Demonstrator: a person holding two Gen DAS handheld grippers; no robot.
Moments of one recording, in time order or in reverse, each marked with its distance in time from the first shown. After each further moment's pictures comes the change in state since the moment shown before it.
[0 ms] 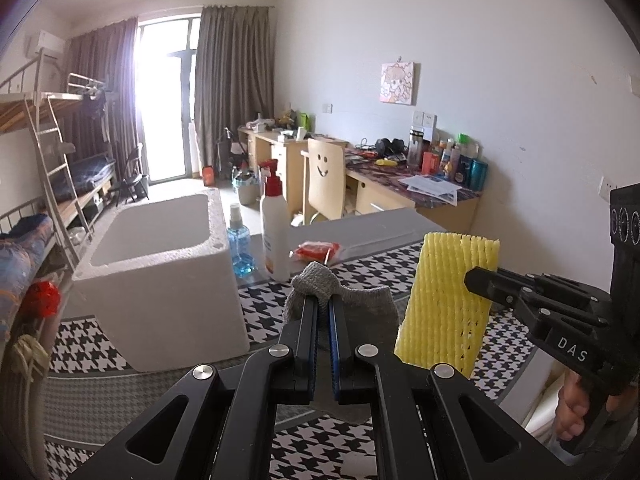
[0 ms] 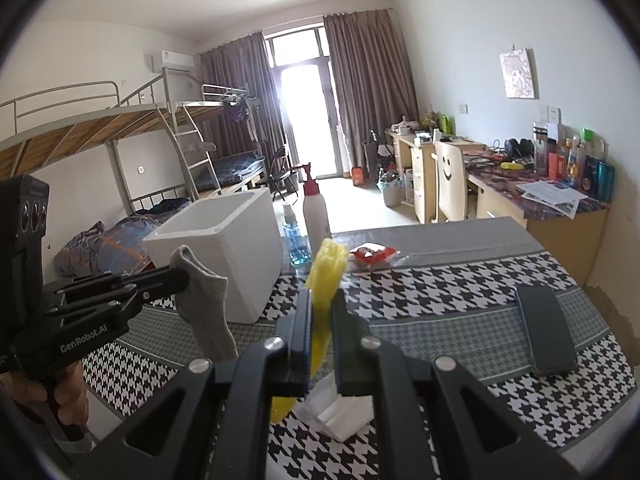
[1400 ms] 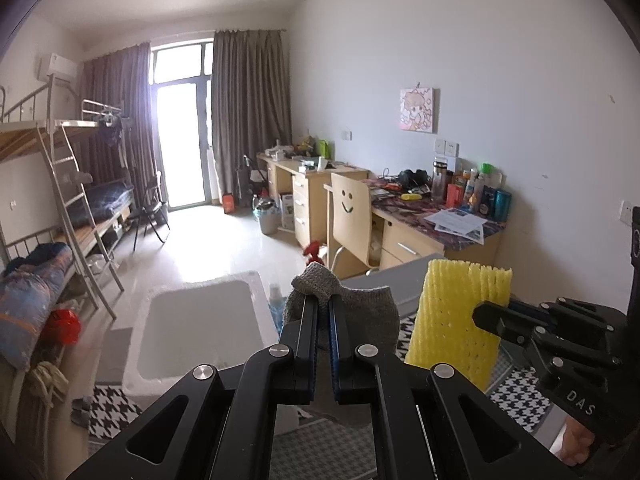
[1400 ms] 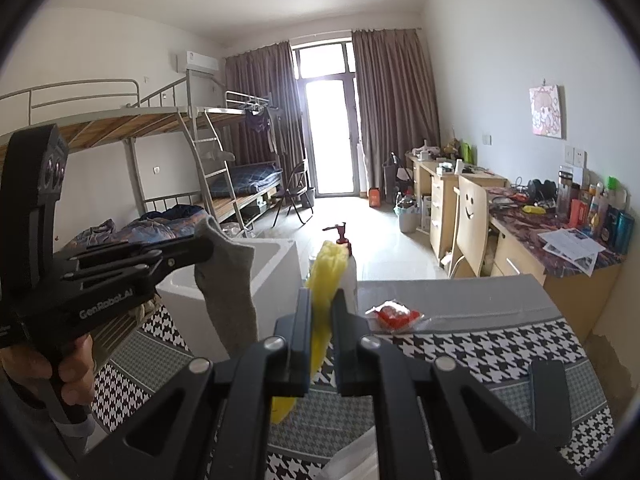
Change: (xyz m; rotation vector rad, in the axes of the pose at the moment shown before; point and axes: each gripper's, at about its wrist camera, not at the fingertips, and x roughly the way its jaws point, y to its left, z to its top) left arm 0.006 0.037 0.081 0.021 -0.086 0.078; right arm 0.020 0.031 0.069 -0.088 -0.052 0.043
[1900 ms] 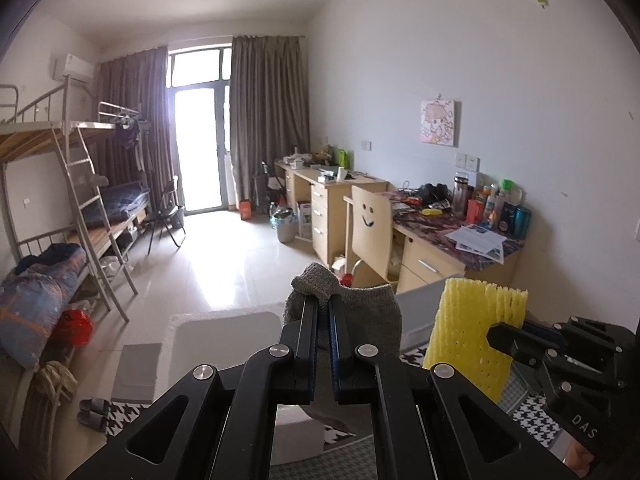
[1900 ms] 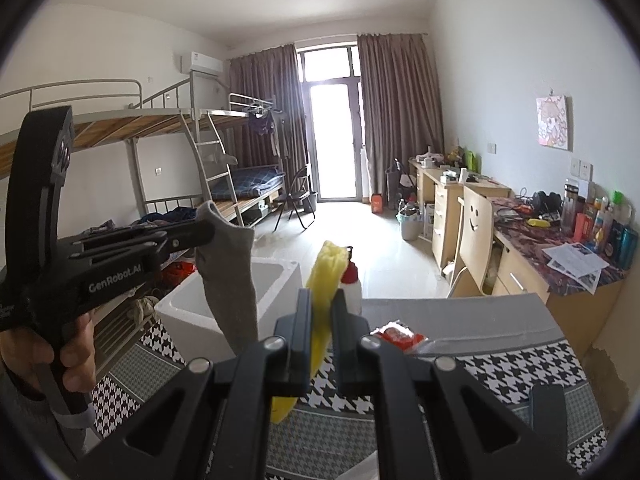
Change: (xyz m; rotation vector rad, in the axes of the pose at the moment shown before) left arm 0.007 0.024 0.029 -0.033 -0.024 0.060; right arm 0.016 0.004 0.026 -0.020 -0.006 0.004
